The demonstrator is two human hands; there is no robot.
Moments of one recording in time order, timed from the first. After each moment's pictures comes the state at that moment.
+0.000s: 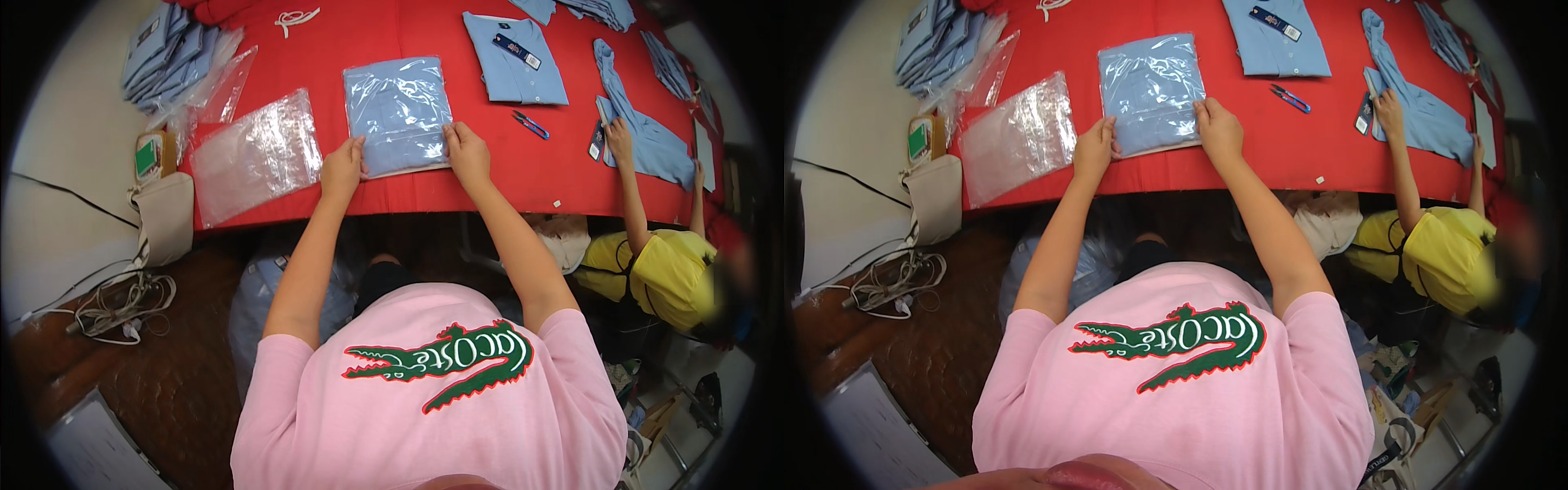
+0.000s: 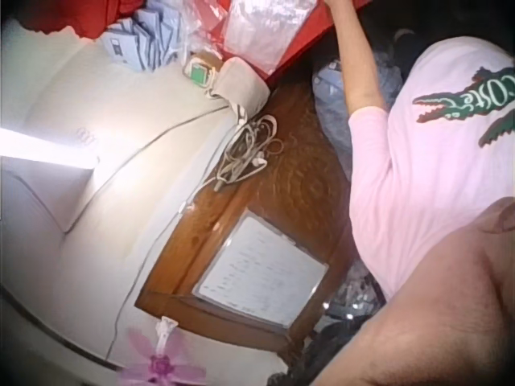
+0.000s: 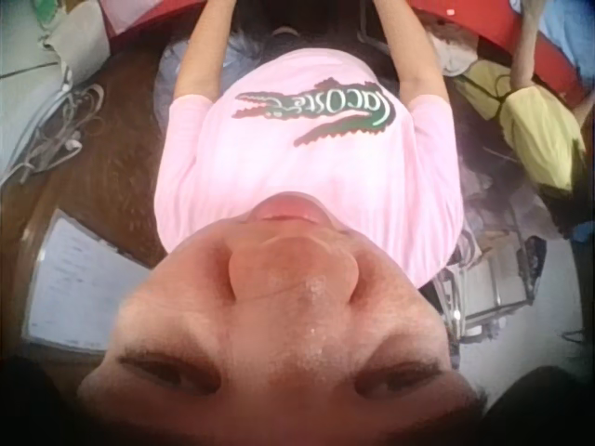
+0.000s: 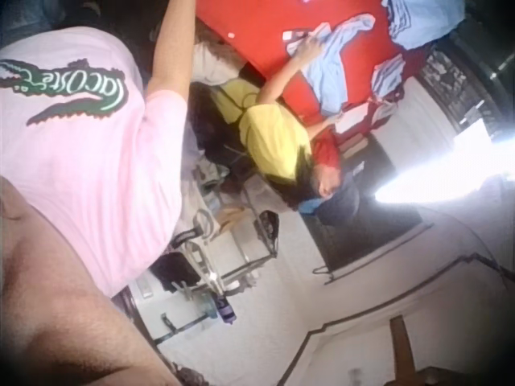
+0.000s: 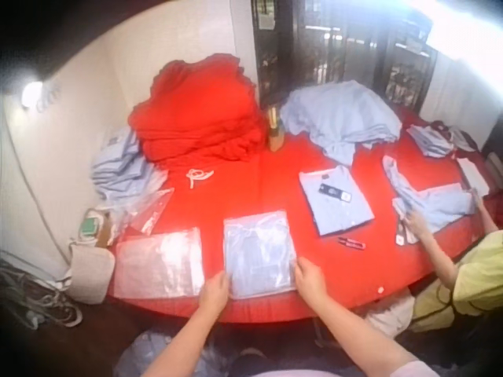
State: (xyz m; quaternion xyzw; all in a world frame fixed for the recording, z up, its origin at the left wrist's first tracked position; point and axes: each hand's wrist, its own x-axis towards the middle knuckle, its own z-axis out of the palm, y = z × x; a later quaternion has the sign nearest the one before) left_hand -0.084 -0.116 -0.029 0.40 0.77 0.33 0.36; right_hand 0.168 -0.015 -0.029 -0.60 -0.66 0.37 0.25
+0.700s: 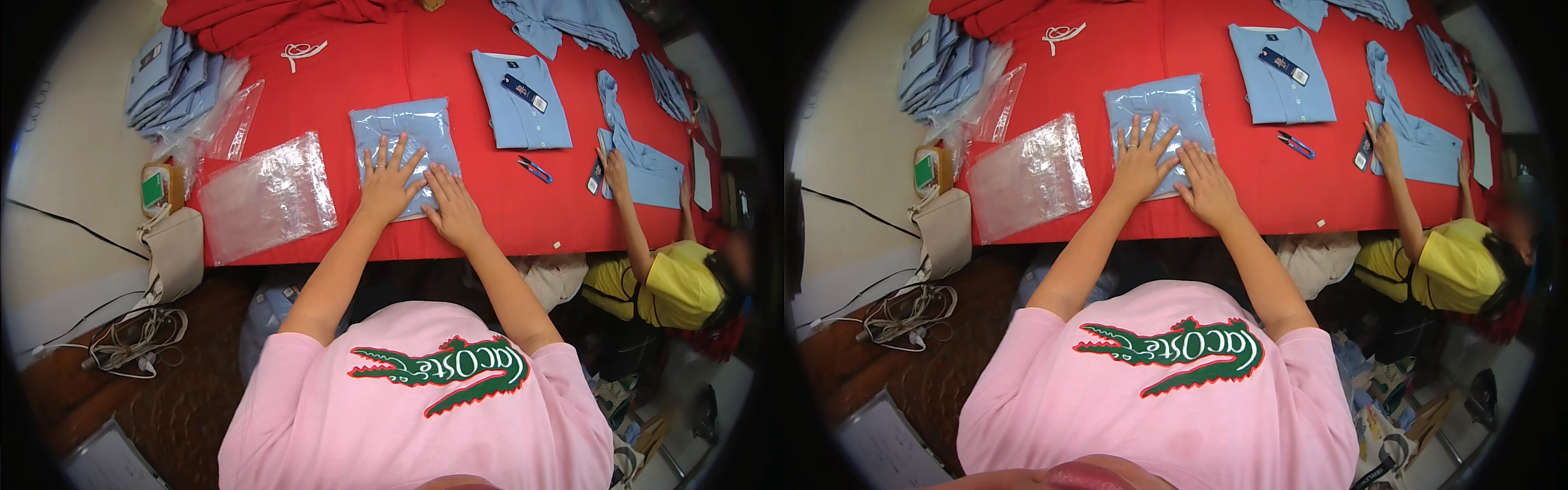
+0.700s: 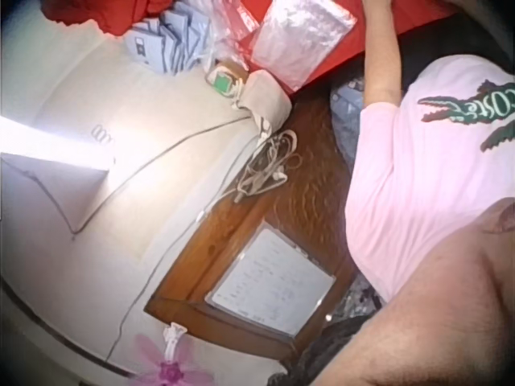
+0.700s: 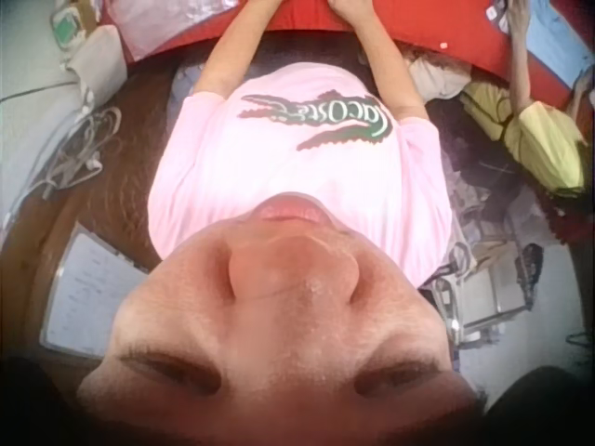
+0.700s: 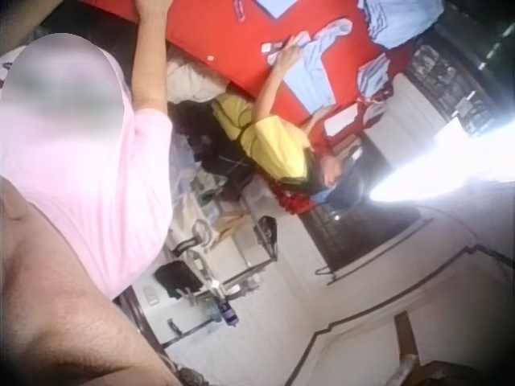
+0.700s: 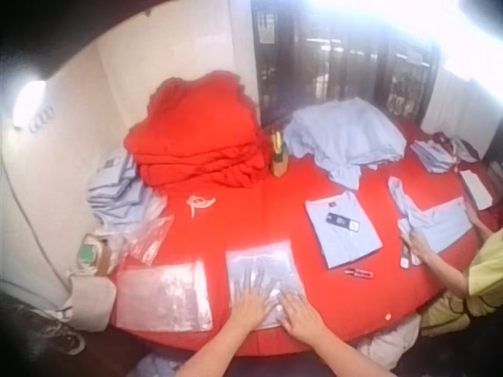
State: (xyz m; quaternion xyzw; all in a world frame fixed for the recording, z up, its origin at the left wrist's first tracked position) left_hand -0.055 -0.044 -0.046 0.74 0.65 0.16 0.04; right_hand 0.156 -0.029 -0.033 -0.37 -0.89 0.18 0.18
